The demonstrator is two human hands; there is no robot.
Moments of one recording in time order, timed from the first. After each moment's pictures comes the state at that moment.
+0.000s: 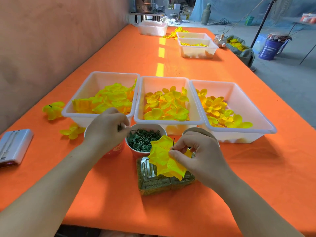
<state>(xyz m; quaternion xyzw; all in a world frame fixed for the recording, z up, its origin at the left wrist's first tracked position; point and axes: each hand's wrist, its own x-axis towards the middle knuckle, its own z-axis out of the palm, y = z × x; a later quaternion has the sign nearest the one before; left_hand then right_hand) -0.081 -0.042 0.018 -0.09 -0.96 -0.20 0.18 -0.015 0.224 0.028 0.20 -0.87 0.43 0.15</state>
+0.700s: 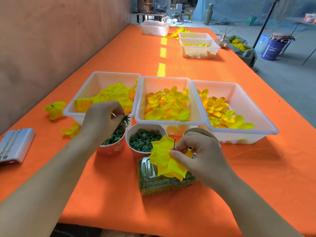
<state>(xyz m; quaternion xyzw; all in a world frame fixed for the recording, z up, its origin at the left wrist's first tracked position) -0.094 -0.048 0.034 -0.06 -0.94 -0.27 0.22 -0.017 0.224 0.026 0.21 -0.87 0.43 0.16</state>
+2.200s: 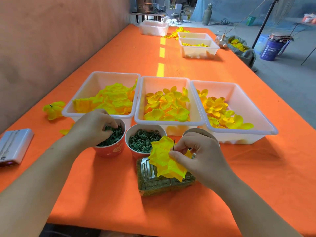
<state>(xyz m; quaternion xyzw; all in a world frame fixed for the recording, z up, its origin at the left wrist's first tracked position) -0.094 -0.081 0.027 -0.07 -0.98 -0.17 0.05 -0.016 0.224 0.028 0.21 -0.87 0.43 0.14</state>
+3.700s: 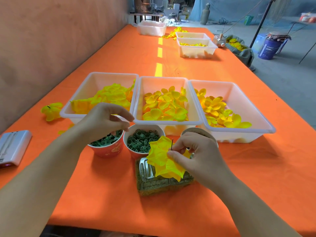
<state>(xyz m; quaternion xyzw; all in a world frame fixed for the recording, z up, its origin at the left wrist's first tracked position) -0.092 -0.052 0.049 -0.10 -0.90 -0.43 0.00 -0.015 0.225 0.026 0.21 -0.86 0.44 0.15</state>
